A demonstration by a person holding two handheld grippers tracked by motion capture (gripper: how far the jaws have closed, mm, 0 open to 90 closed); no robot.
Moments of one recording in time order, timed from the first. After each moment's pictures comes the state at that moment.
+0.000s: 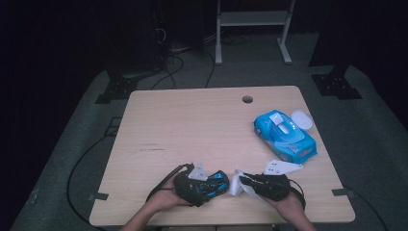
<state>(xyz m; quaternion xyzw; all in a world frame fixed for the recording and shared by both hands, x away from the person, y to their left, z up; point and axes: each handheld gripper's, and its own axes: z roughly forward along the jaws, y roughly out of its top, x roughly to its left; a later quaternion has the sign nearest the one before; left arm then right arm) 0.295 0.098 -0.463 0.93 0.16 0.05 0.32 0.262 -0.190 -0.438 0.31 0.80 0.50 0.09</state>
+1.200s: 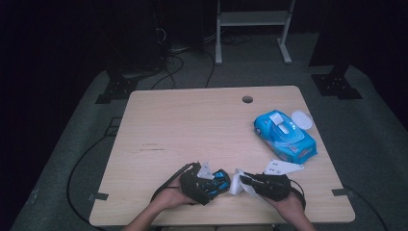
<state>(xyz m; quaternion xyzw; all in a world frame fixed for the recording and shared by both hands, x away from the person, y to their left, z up) 0.298 0.081 -0.464 0.94 0.17 0.07 0.30 0.262 -0.192 -0.438 0.31 0.80 0.51 0.10</state>
